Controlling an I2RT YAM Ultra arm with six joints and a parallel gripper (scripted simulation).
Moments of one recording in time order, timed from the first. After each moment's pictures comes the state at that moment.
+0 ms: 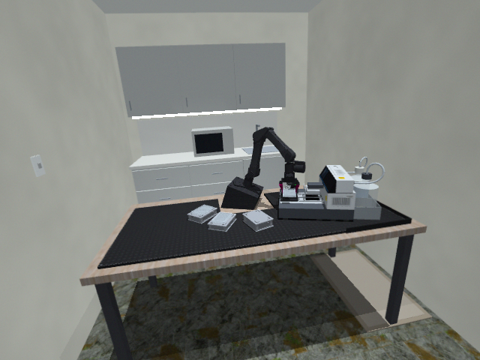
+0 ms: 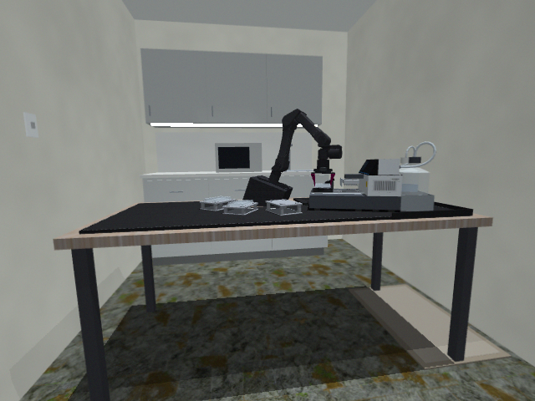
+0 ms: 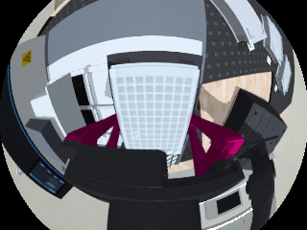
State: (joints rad) arm 0.82 1.39 1.00 -0.83 -0.12 1.17
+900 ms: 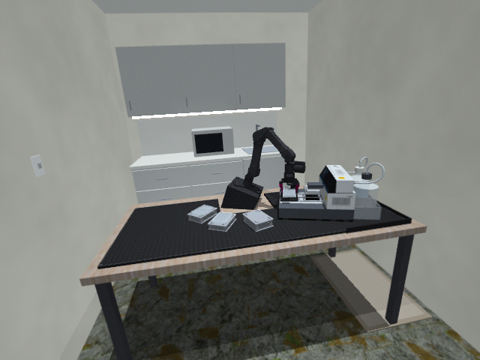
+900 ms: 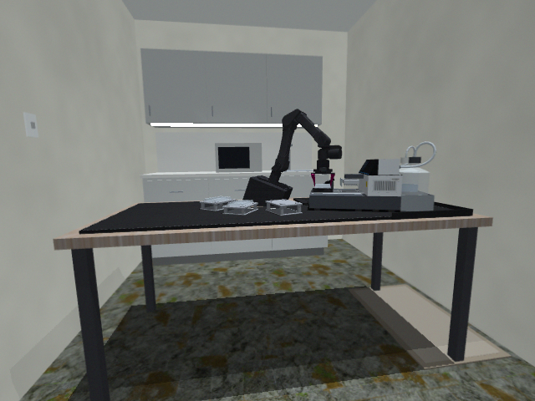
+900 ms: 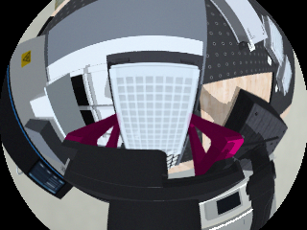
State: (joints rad) arm 0.82 1.39 0.99 -0.82 -0.12 1.17
